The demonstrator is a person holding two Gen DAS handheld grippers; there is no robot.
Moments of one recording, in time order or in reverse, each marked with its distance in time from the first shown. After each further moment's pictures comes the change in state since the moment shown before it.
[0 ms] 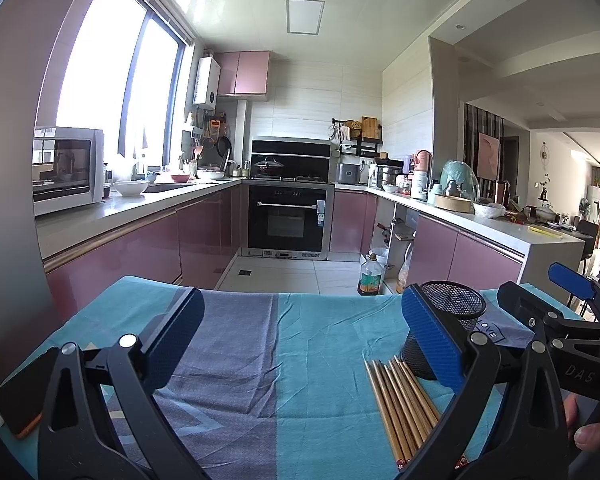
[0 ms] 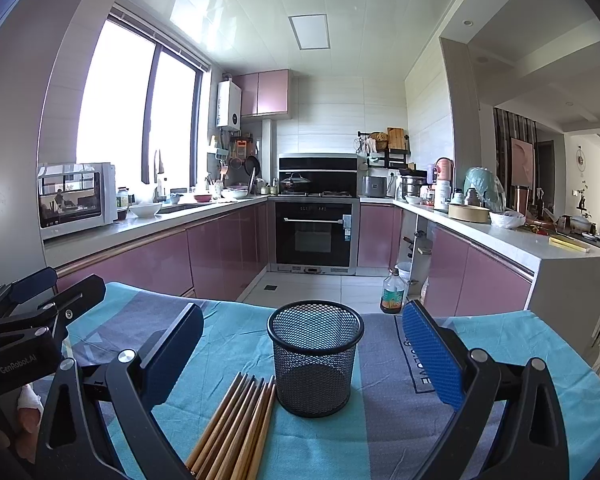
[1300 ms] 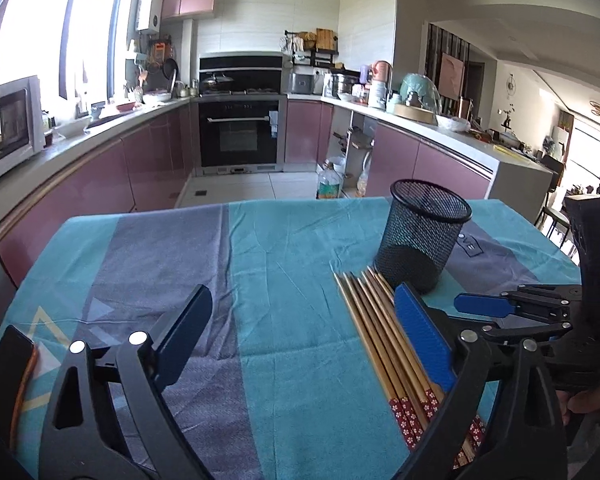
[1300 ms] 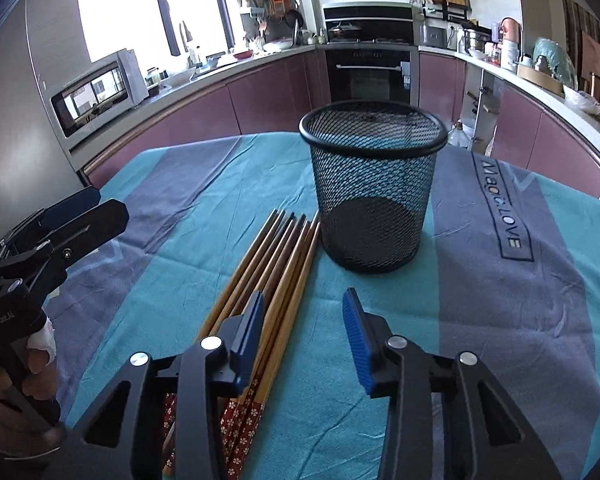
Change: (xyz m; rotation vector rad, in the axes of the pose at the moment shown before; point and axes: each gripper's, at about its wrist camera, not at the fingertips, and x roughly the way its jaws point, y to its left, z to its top) left arm 0.059 -0.005 -0.032 0.078 0.365 -0.189; right arm 0.067 0.003 -0.062 0.041 0.615 0.250
